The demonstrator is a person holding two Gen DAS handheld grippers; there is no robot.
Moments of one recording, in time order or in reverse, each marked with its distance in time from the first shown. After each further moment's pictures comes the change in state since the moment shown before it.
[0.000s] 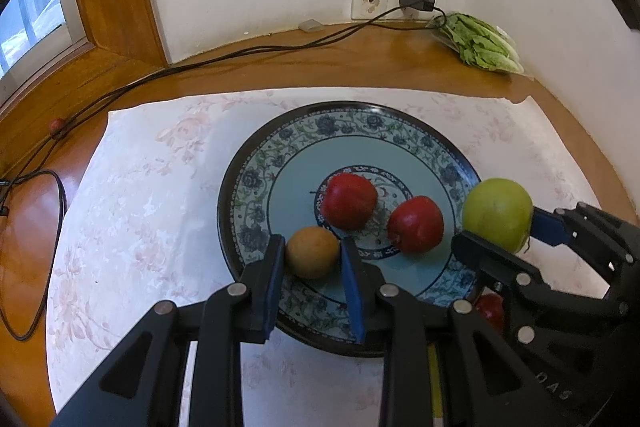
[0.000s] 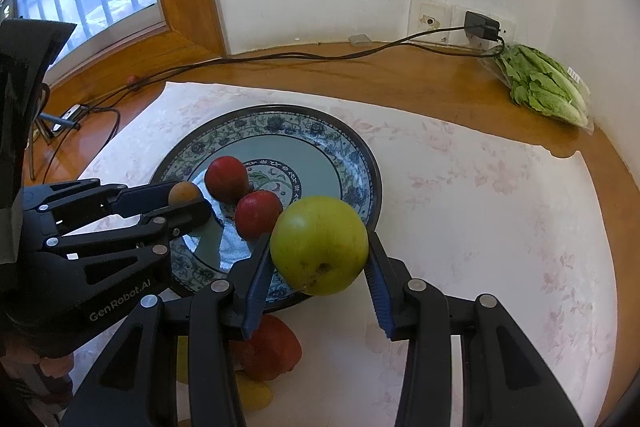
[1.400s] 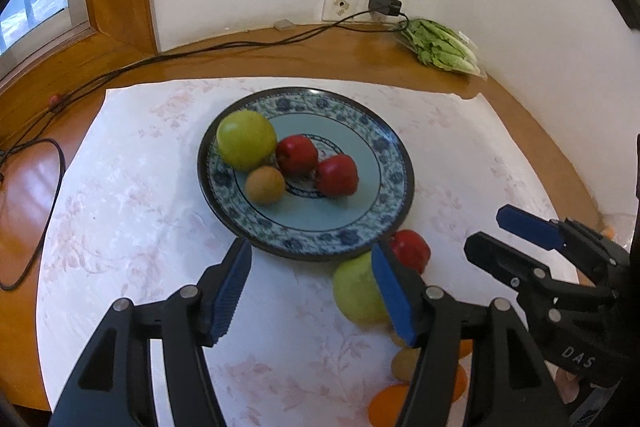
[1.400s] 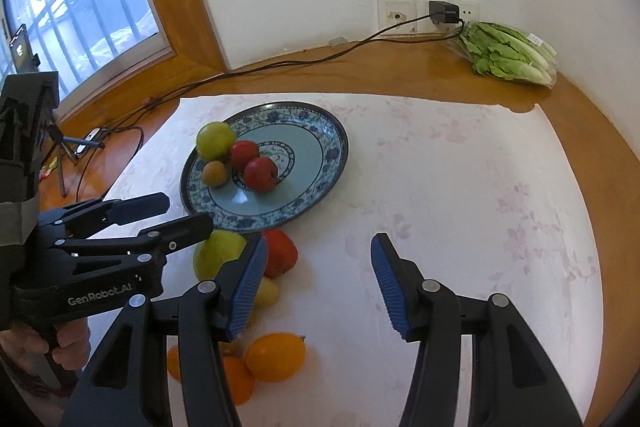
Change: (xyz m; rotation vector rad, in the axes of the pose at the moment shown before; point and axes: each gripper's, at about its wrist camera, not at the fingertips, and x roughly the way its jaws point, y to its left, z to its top) left arm -0.055 -0.017 -0.030 -0.033 0.015 -0.113; right arm -0.069 -0.020 -0.037 0.123 -0.013 0.048
